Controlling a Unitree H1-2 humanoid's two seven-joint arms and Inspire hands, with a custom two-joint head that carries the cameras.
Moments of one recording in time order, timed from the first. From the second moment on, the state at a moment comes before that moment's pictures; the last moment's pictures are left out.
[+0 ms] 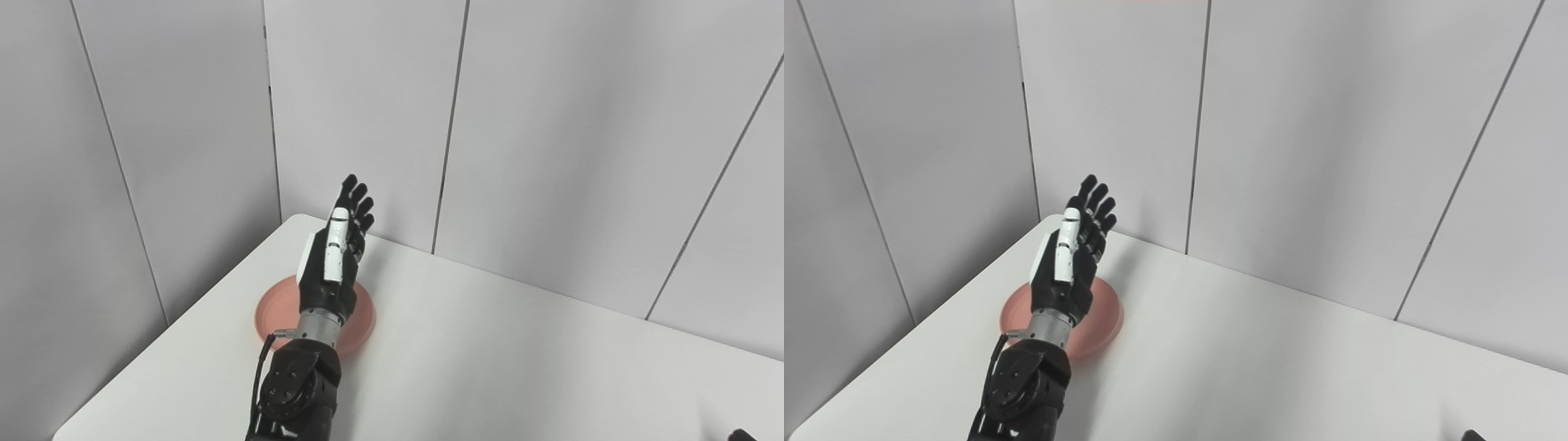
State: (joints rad) left arm -0.34 0.00 0.27 -0.27 -0.23 0.14 0.11; right arm -0.07 -0.05 -0.13 -0.08 0.21 0.07 0.01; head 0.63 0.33
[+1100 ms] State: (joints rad) left arm -0.30 0.12 0.46 -0.33 -0.30 0.17 0.18; right arm -0.07 -0.05 -0.13 -0.08 0.21 0.07 0.00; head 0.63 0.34
